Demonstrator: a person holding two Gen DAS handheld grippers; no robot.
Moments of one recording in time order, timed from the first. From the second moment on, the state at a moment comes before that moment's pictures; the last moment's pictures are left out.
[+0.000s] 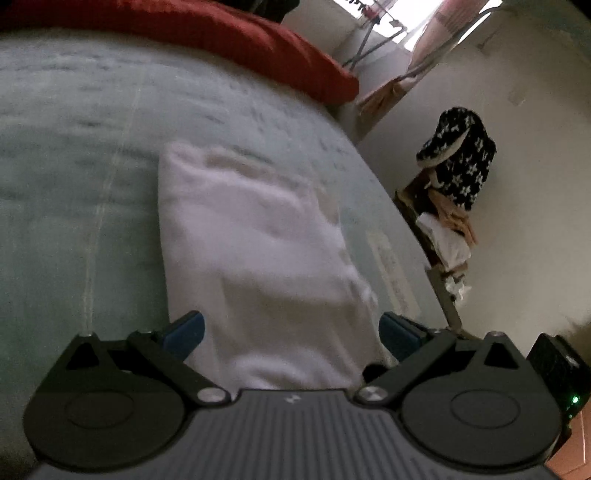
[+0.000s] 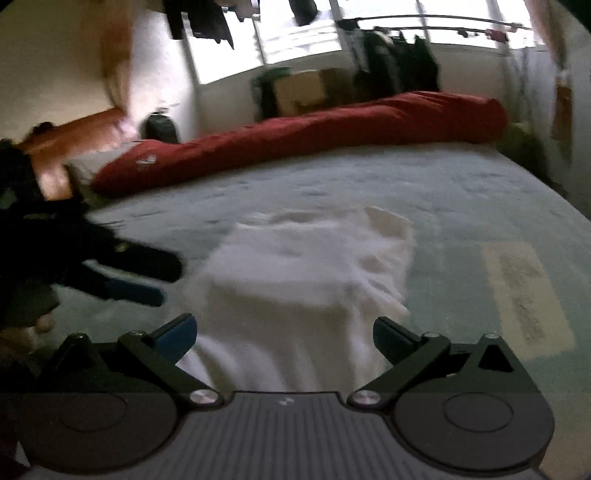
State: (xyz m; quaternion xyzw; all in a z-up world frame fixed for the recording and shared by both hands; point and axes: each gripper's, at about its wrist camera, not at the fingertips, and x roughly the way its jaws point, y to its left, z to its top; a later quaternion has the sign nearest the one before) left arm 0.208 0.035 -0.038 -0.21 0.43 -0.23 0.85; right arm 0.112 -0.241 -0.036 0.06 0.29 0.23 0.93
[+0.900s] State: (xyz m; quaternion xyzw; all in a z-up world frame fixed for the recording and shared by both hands) left arm 0.253 0.068 -0.066 -0.27 0.41 -0.19 0.85; right arm 0.185 -0.313 -0.060 0.27 0.35 0.23 0.87
